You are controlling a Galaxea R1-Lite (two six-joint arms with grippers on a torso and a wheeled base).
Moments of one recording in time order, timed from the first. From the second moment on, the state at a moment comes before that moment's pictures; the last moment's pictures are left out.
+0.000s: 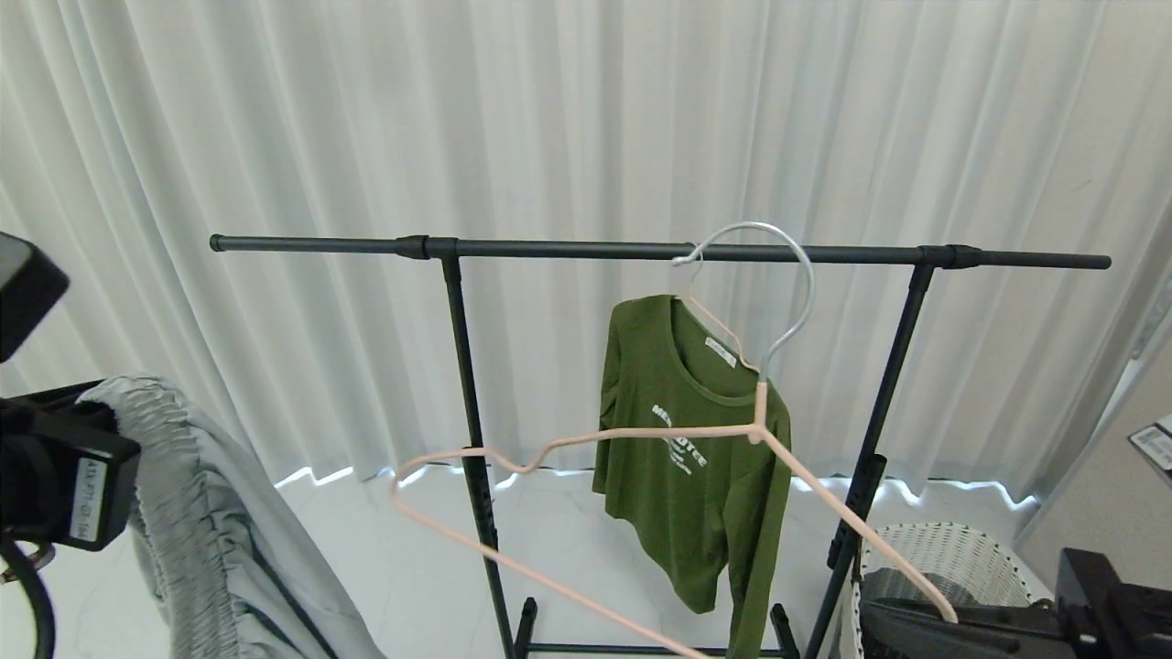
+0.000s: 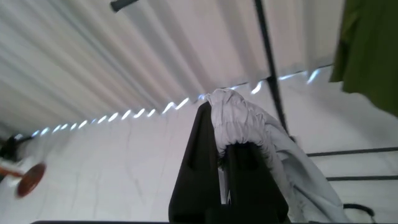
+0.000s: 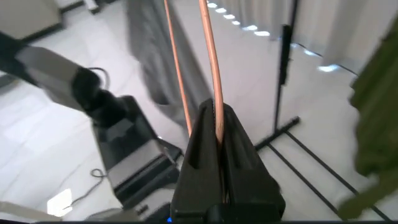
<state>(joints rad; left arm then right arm) -0.56 1.04 -0.81 0.17 0.73 0.26 1.10 1.09 -0.49 -0.38 0.05 0.35</state>
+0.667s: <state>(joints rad) -0.48 1.29 -0.96 0.17 0.75 0.06 1.20 1.38 -0.54 -0.64 -0.01 0.38</state>
